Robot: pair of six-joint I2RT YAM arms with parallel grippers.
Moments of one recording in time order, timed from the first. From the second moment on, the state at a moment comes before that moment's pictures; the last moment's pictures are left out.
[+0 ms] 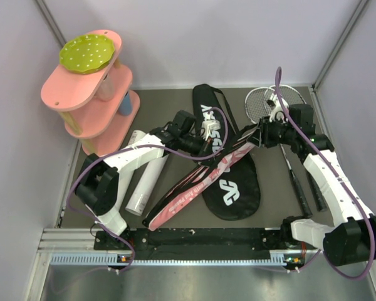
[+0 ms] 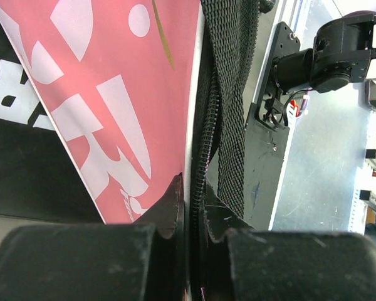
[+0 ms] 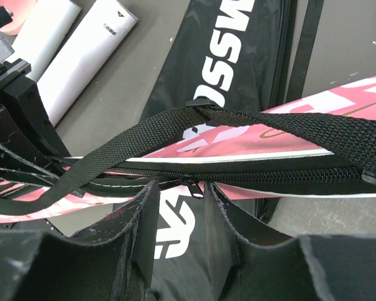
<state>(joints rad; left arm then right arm) -0.68 1.68 1.25 -0.34 0.82 -0.15 0.16 1.14 1.05 -0.55 -0.49 0.11</state>
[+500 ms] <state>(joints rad) -0.68 1.68 1.25 -0.34 0.82 -0.15 0.16 1.14 1.04 -0.52 -0.49 0.10</state>
